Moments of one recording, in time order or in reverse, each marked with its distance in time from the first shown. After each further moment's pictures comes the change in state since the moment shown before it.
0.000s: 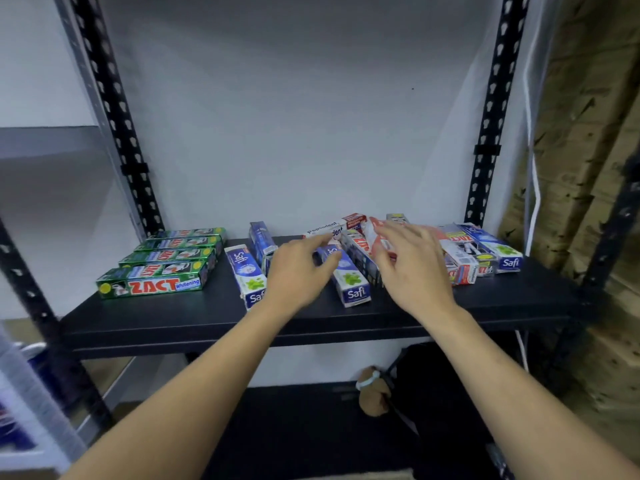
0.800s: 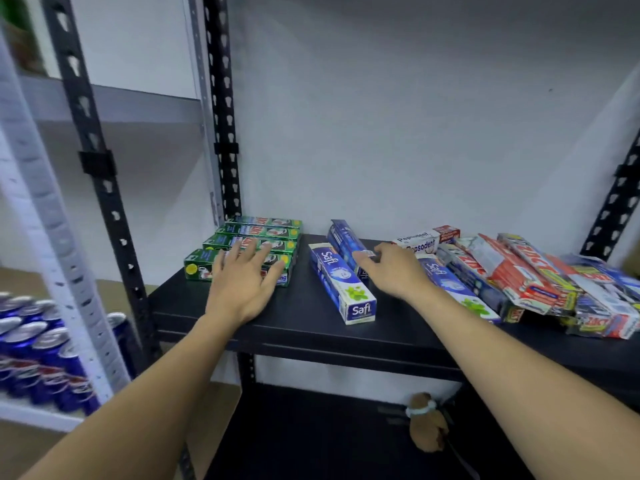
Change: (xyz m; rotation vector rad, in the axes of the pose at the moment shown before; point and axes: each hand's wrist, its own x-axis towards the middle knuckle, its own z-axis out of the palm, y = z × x) left_hand -0.029 -0.233 -0.096 0.470 -0.086 -0.330; right_hand 0.073 -0.122 0.152 0.088 -0.533 0.164
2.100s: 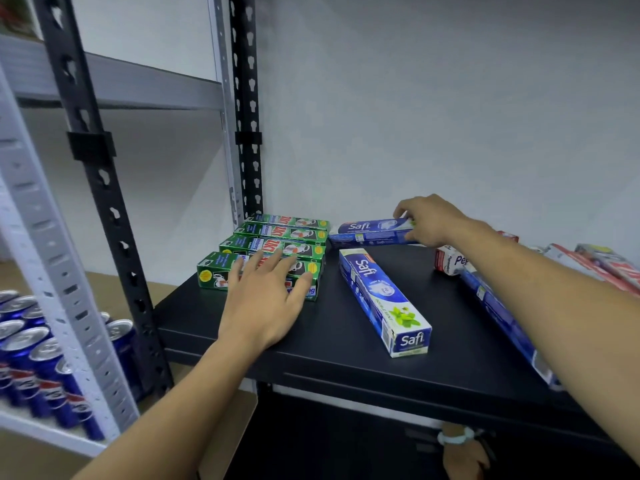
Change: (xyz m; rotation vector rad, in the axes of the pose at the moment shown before) left_hand 0.000 0.001 0.001 -0.012 -0.011 -0.033; right_hand 0.136 -0.004 -0.015 -0.366 -0.106 -0.216
